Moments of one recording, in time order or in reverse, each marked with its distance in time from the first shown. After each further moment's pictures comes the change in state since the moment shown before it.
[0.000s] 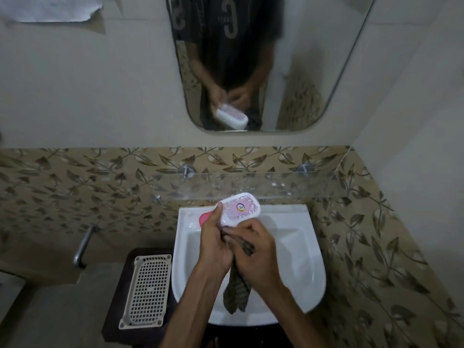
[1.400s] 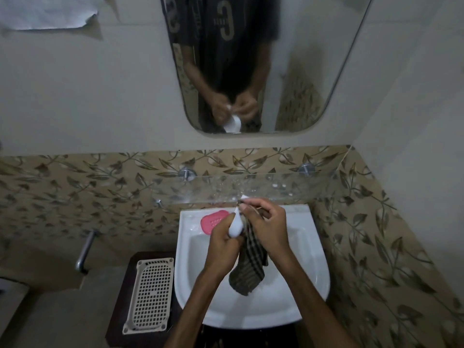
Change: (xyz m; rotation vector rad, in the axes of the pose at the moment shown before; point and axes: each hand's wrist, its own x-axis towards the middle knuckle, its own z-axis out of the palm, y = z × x) left_hand 0.017 -0.010 -0.022 1.028 -0.122 0.541; right_hand 0.063 0.002 -0.014 0.270 0.024 0.441
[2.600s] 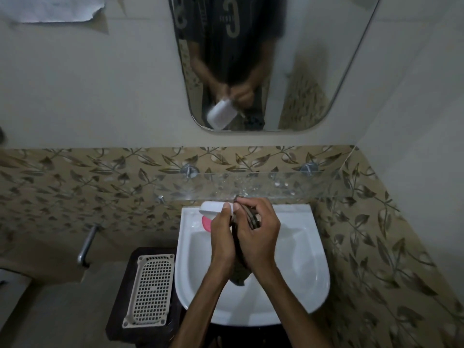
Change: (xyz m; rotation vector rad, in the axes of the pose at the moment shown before) left_hand -0.003 0.018 0.013 -0.468 0.224 -0.231; right_hand -0.031 -0.001 0.034 -0.190 0.238 -0.422
